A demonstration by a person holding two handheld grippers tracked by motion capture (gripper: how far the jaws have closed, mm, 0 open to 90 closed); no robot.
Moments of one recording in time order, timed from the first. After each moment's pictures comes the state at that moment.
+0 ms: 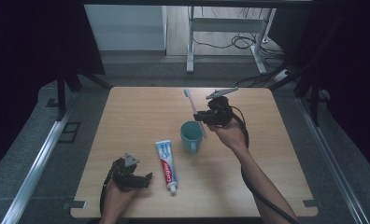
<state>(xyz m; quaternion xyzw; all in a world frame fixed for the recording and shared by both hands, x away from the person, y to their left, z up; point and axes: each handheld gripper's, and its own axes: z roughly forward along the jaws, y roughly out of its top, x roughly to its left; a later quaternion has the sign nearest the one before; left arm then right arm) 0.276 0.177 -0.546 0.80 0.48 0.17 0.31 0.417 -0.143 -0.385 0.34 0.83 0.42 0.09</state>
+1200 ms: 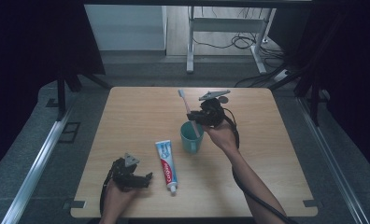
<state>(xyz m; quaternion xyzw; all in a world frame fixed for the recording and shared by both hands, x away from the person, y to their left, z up) 0.276 0.177 -0.546 0.80 0.48 0.17 0.31 0.425 -0.124 -0.405 0.34 0.83 0.44 0.10</state>
